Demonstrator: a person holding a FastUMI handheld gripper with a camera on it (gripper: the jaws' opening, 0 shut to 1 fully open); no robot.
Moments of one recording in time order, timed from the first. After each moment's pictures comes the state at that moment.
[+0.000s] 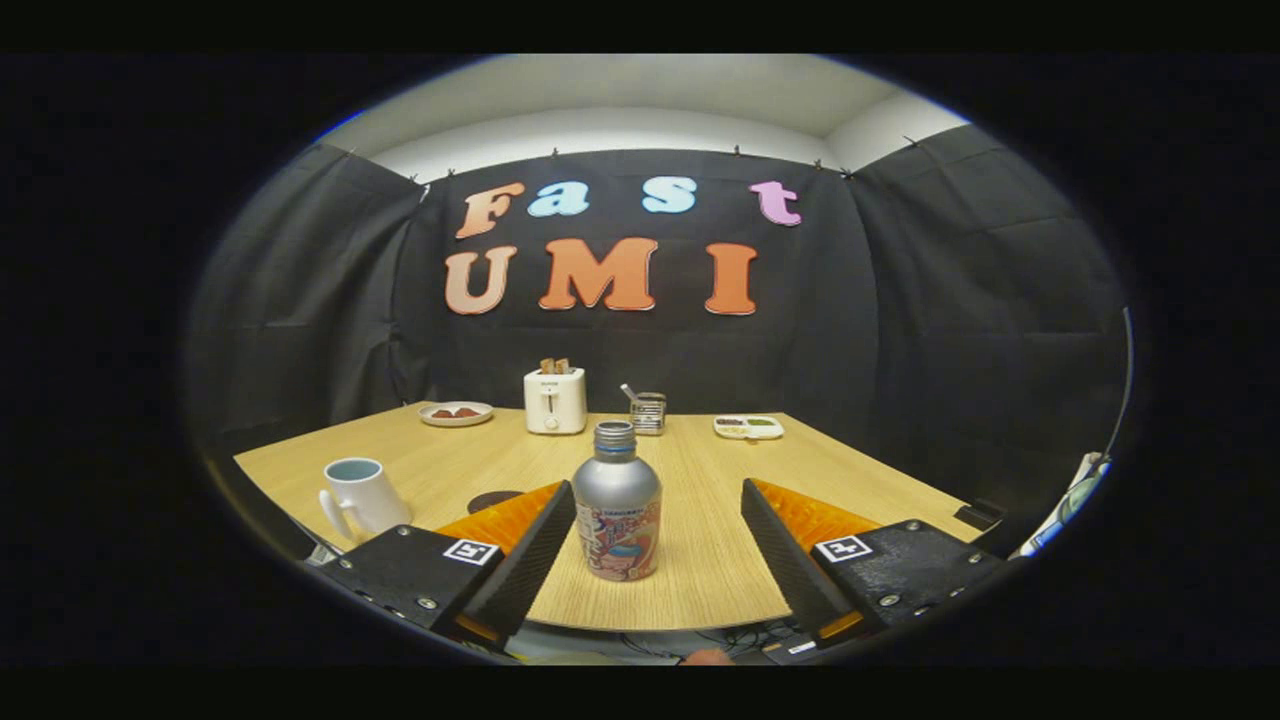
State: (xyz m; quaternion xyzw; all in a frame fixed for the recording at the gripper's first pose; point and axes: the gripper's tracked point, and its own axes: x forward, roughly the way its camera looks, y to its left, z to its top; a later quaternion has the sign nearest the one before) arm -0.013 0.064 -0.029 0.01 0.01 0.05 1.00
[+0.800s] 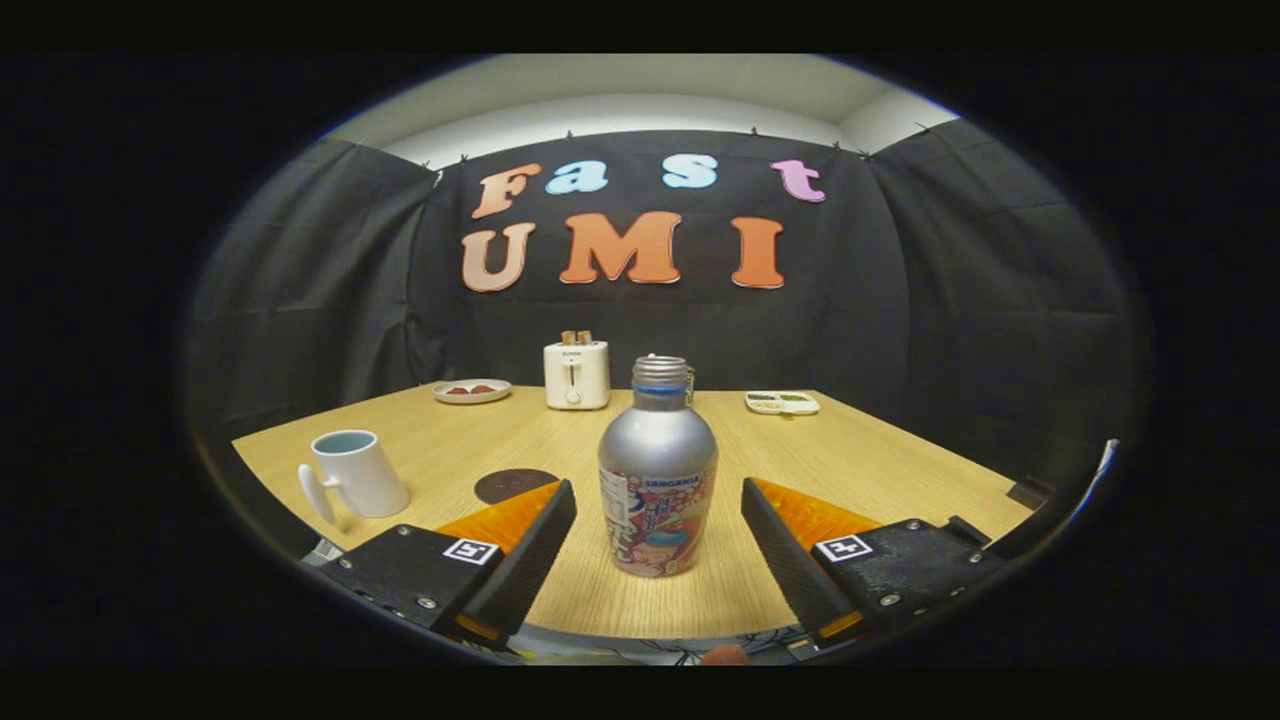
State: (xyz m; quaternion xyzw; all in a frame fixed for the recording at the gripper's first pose) arm 0.021 0.094 -0.081 0.01 0.05 0.08 1.00
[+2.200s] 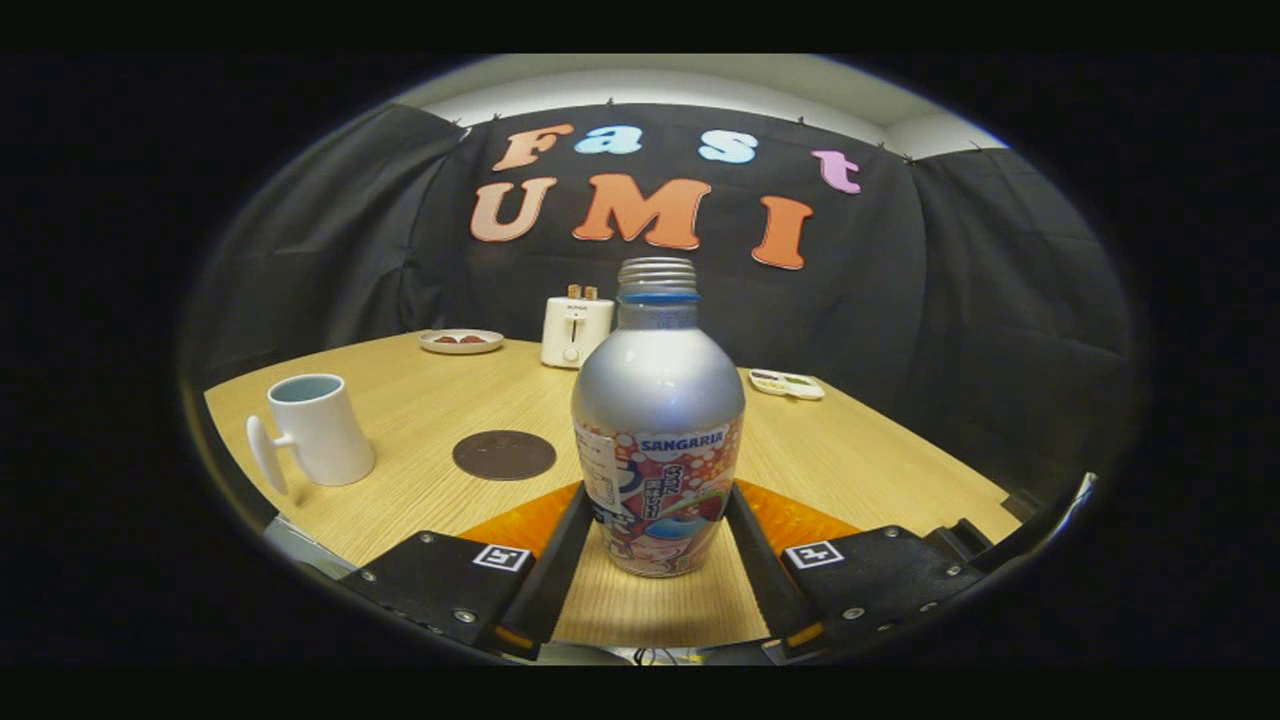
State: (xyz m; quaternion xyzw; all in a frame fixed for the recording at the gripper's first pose) arm 0.034 0.118 -0.103 -0.07 0.09 0.06 0.99
